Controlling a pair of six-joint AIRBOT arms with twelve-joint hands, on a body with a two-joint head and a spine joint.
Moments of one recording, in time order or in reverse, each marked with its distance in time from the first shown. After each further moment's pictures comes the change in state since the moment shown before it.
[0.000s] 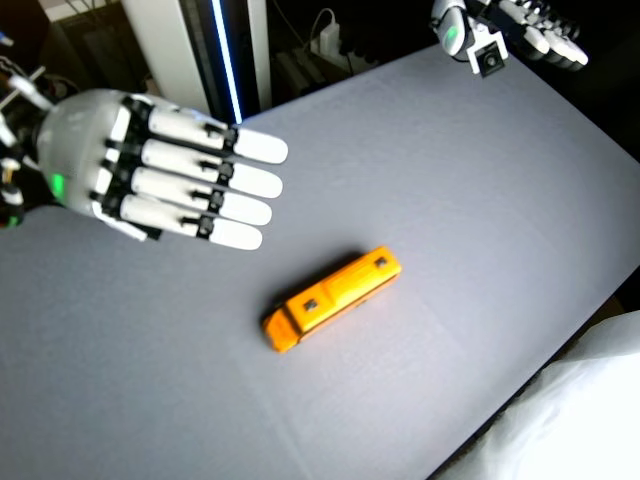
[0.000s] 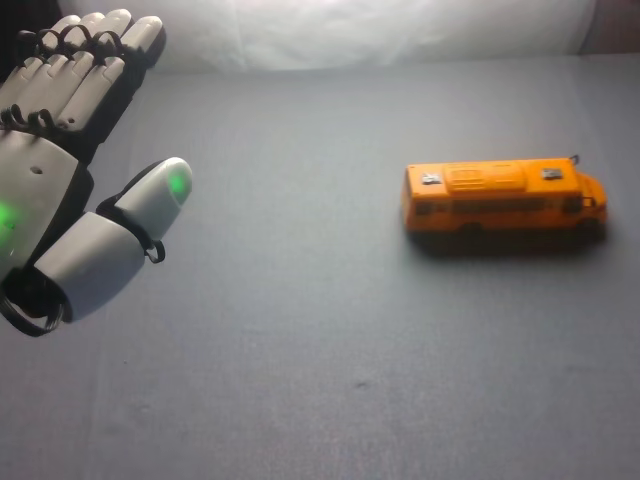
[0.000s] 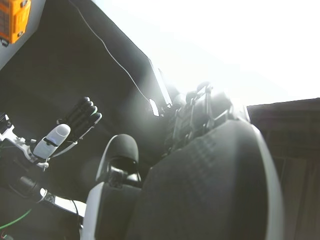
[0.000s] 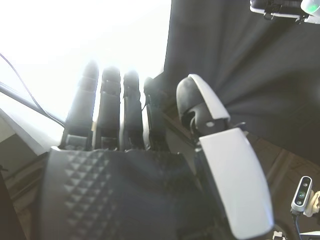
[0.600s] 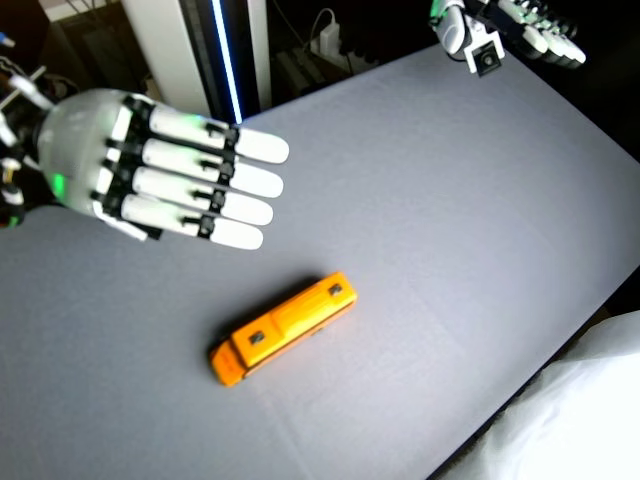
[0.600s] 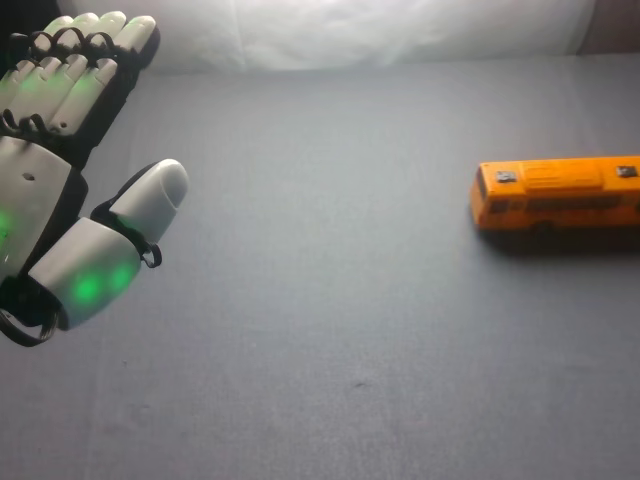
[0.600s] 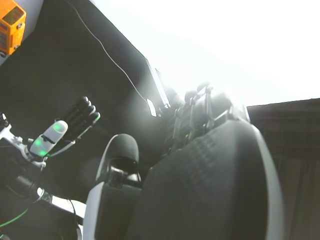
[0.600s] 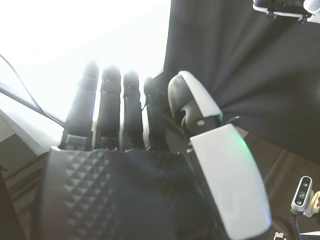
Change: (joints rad) left arm 0.018 -0.006 -0.010 -0.002 -0.043 0.000; right arm 0.000 0.000 -0.001 0.001 0.000 0.000
